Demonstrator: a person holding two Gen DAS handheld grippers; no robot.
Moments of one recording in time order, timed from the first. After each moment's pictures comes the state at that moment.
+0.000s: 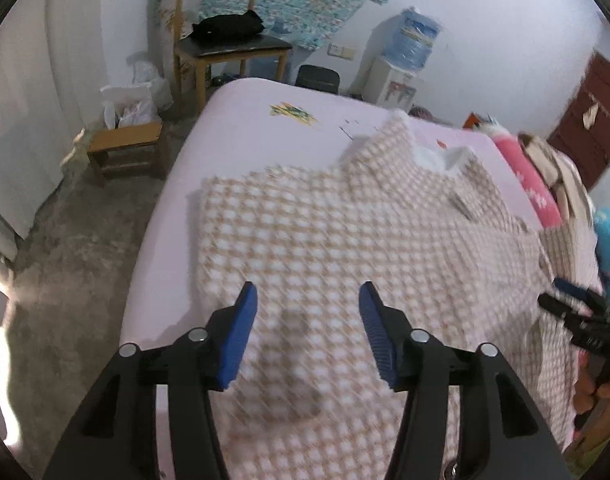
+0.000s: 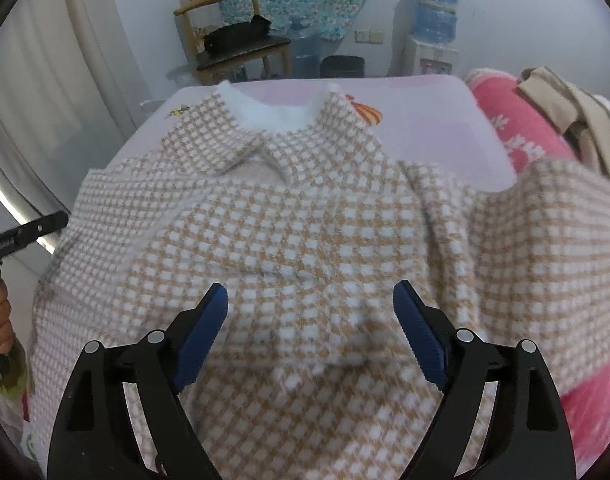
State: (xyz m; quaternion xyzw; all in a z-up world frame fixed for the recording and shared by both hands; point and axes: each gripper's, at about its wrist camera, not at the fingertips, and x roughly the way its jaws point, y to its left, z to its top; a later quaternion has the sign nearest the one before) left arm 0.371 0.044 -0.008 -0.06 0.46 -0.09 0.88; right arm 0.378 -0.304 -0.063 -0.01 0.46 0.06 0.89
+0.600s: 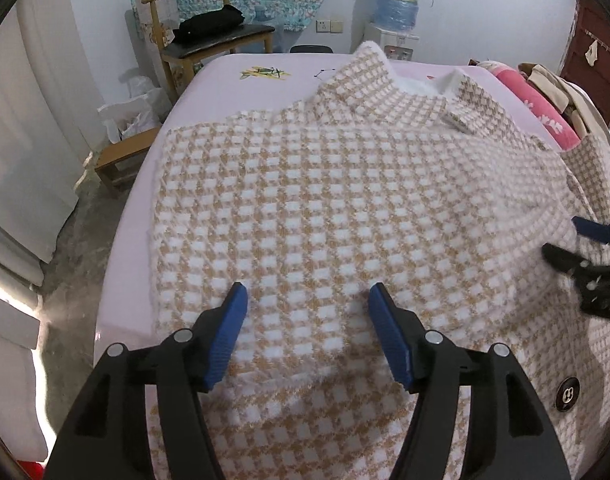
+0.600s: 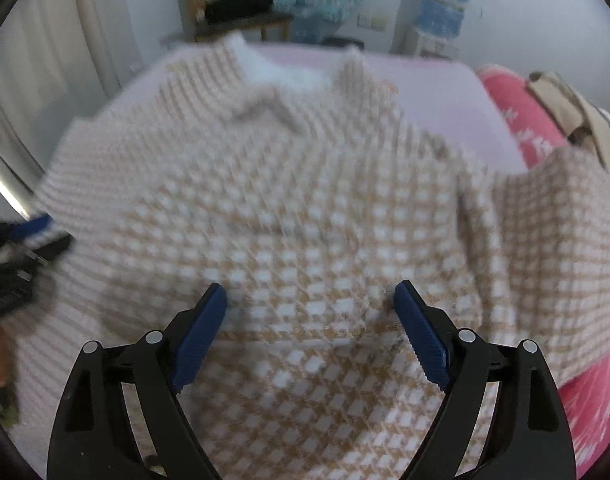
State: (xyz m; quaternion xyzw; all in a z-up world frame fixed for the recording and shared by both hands) left arm 0.353 -0.007 -0.049 0.03 0.48 -0.07 0.87; right arm 0.380 -0.272 -0.099 -0.07 0.48 0.03 0.87
